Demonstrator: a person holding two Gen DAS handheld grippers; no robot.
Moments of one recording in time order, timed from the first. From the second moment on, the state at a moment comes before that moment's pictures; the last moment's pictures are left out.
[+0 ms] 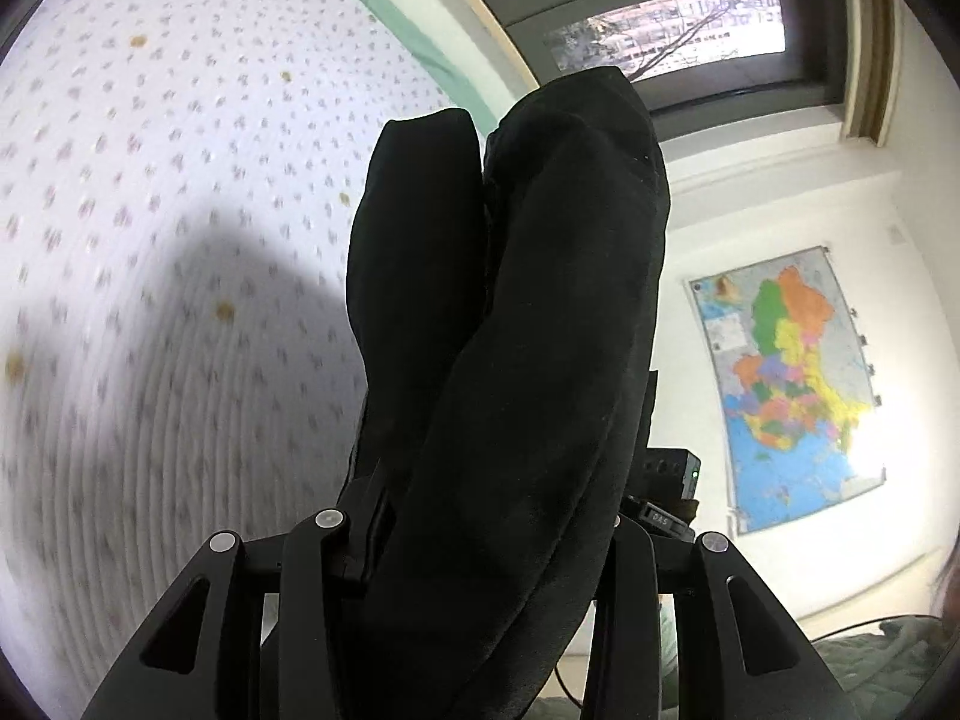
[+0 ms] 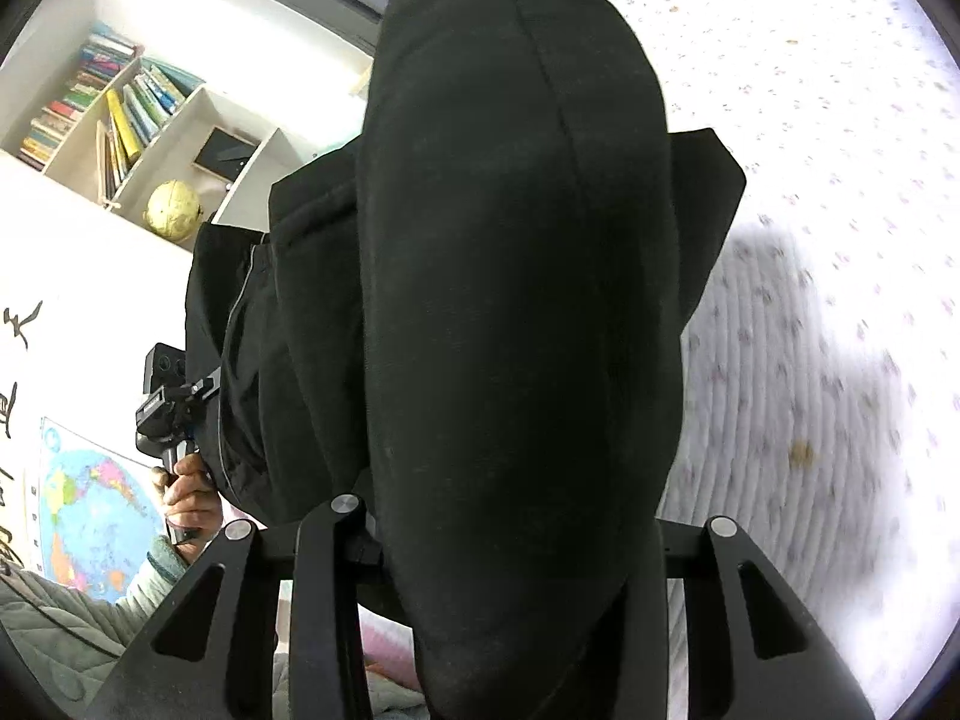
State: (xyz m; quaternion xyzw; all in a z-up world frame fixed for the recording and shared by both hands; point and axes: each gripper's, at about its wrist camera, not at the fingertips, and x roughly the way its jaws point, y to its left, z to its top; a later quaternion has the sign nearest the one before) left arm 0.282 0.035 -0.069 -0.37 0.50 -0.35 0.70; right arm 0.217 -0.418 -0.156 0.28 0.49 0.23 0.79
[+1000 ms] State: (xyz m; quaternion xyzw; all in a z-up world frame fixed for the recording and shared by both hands) left arm 0.149 0.186 -0.165 -0.25 0.44 -0.22 0.83; right arm 0.105 -0.452 -0.163 0.16 0.43 0.05 0.88
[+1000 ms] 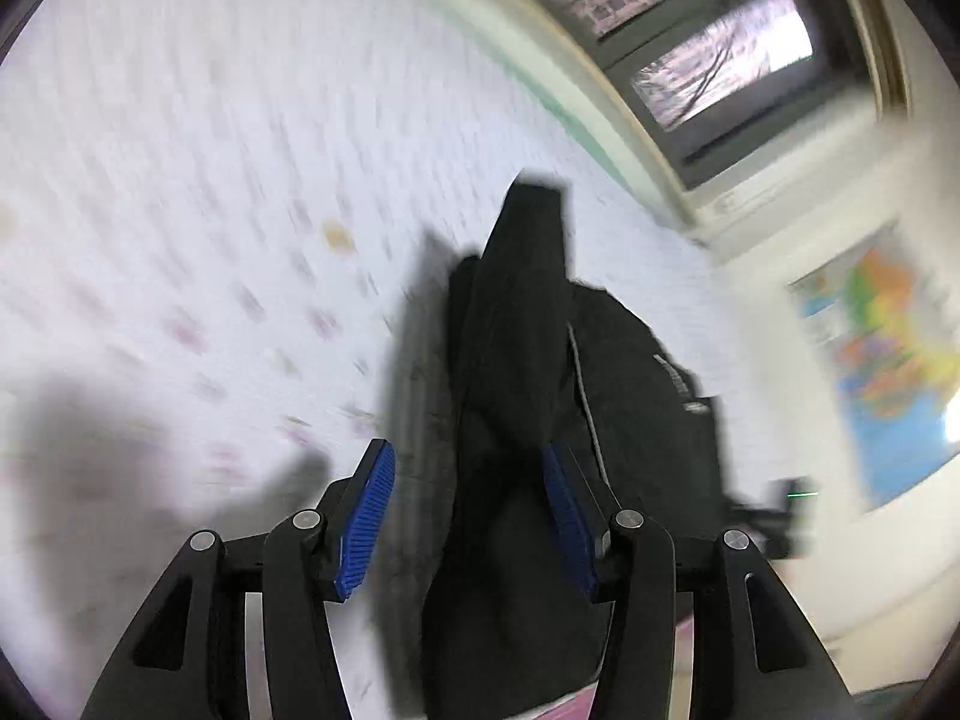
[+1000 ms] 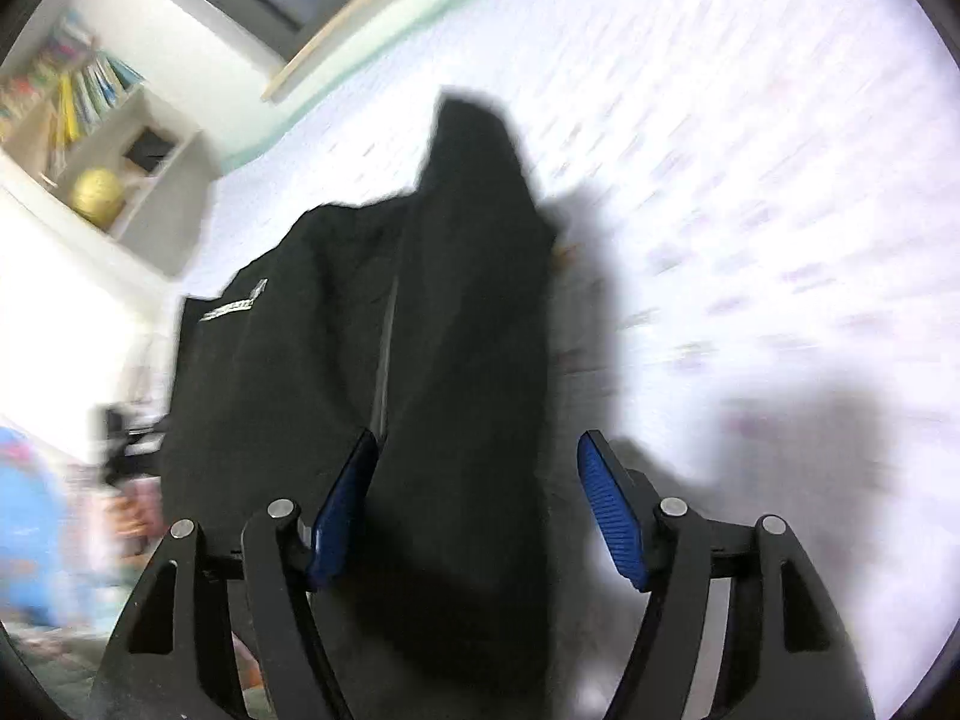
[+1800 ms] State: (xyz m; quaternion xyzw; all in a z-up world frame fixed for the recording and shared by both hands) left arm 0.062 -0.030 -0.072 0.06 0.34 -0.11 0.93; right arm 0.023 -0.260 -0.122 -0.02 0.35 -0.07 0.94
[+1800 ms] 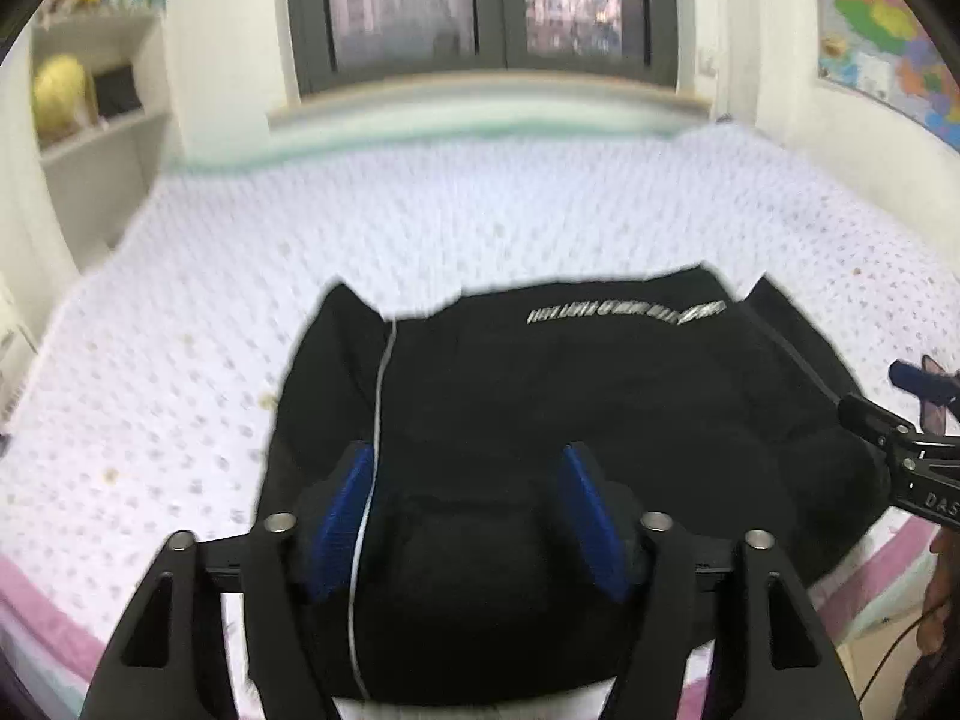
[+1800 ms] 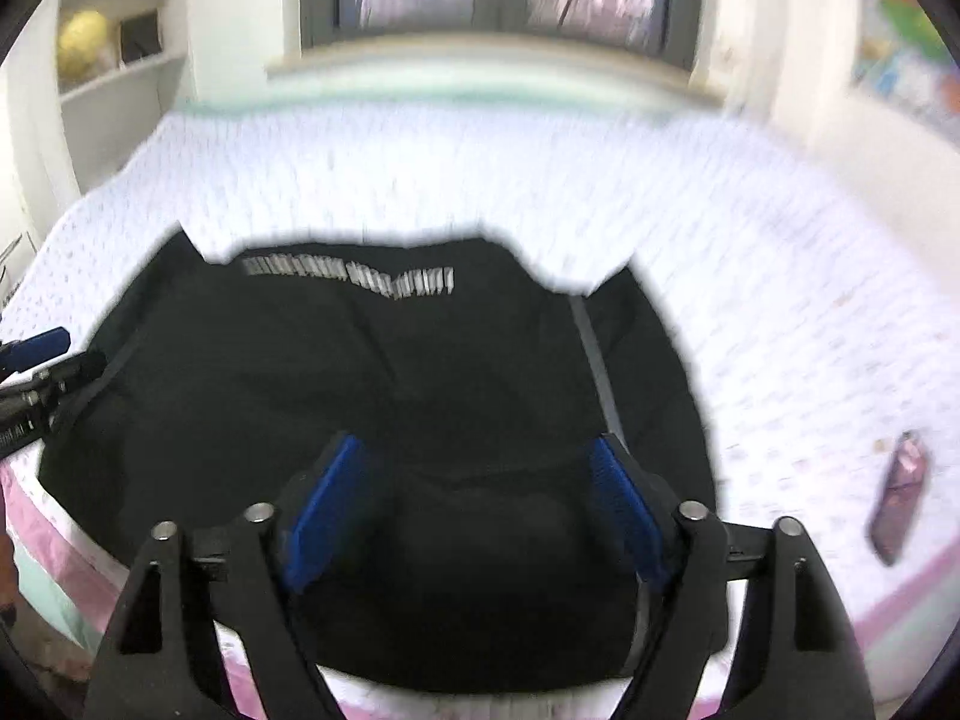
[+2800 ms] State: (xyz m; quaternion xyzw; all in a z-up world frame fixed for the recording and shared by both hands) left arm -0.011 -0.022 -0.020 0.04 0.28 -0.07 0.96; right arm -0.022 -0.214 -0.054 -0.02 0.29 -0.09 0.95
